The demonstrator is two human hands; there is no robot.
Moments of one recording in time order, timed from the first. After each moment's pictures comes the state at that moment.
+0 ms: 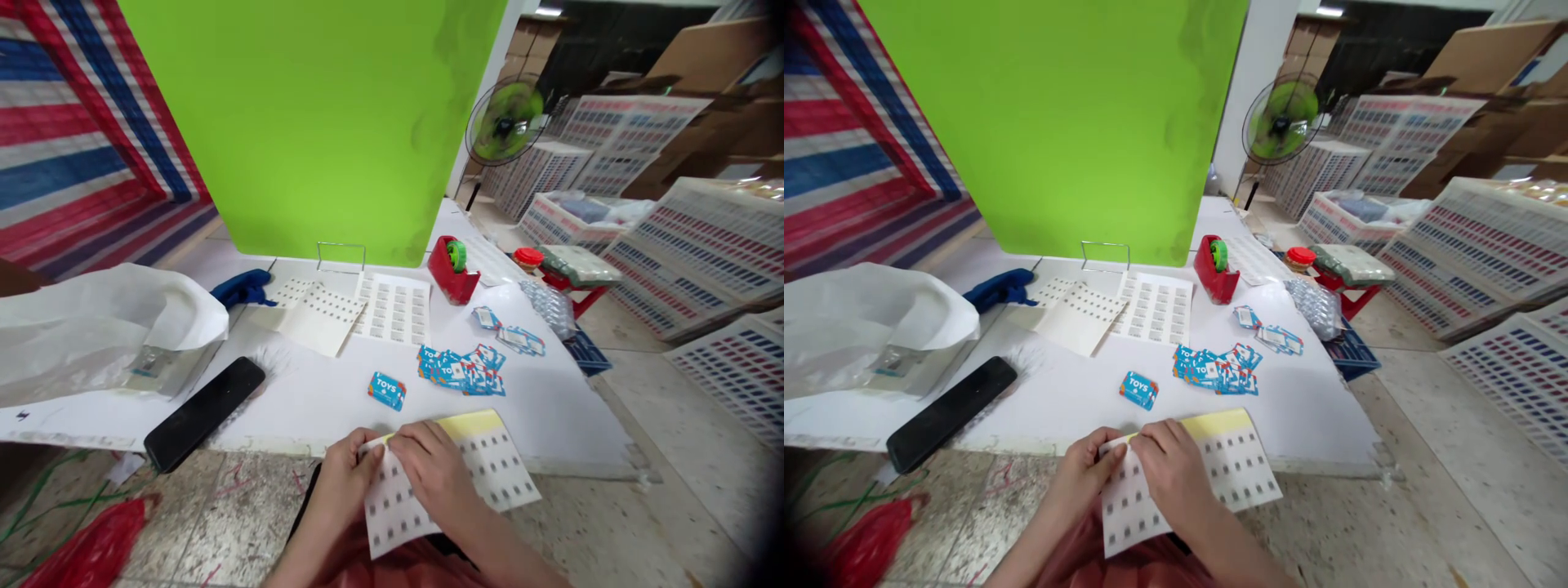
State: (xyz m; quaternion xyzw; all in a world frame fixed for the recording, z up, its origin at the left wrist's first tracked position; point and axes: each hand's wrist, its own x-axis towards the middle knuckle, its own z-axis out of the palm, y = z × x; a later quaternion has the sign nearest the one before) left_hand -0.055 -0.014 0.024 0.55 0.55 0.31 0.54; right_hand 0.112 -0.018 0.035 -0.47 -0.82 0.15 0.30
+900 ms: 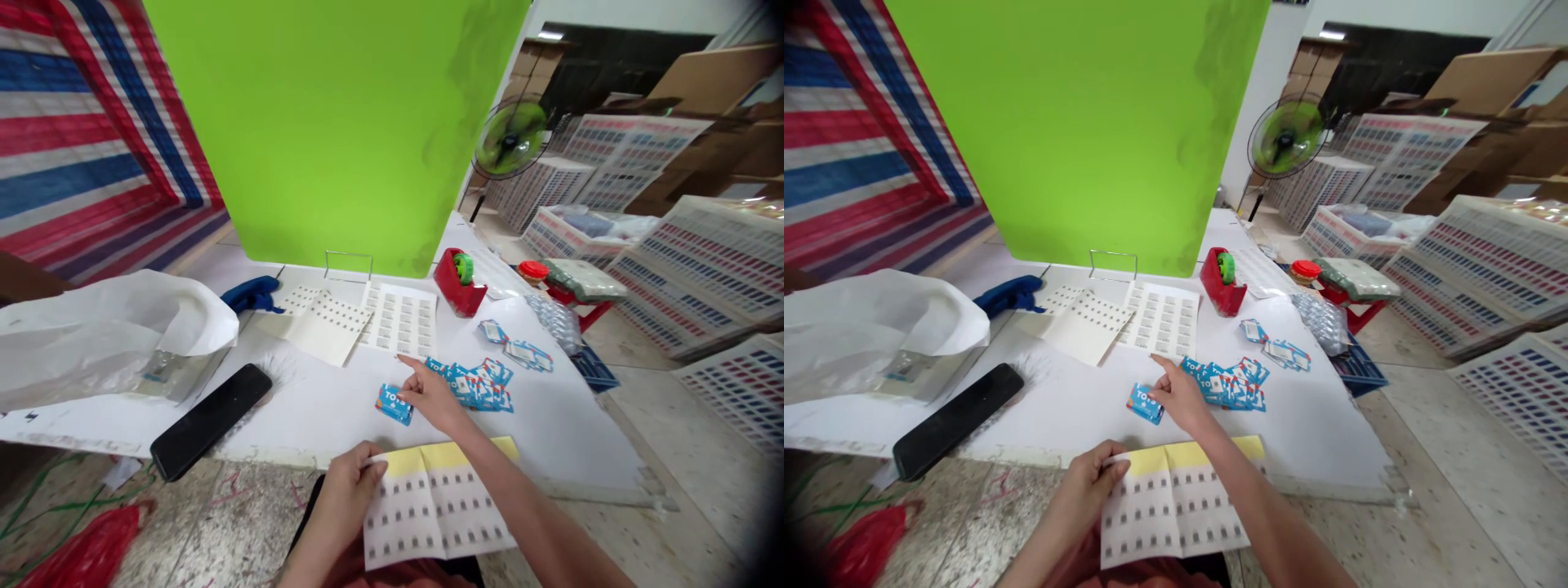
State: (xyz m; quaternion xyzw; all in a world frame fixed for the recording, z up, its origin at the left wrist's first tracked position) left_hand -0.063 -0.012 0.015 0.58 0.55 0.28 0.53; right_hand 0.126 0.095 0.016 -0.56 -0.64 0.43 0.31
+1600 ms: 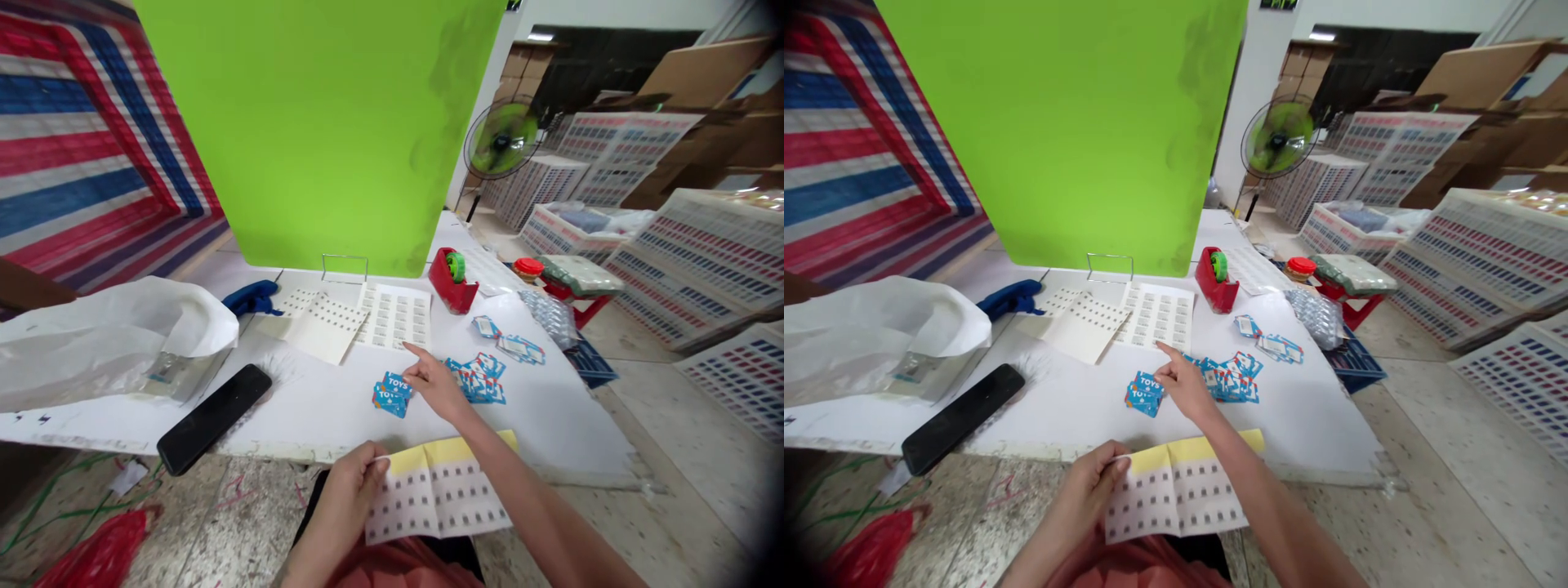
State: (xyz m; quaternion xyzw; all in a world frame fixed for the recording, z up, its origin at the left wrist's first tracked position) left_hand -0.056 -0.026 0.031 0.63 0.53 0.28 0.49; right_hand 0.140 0.098 0.025 -0.51 -0.62 0.45 0.39
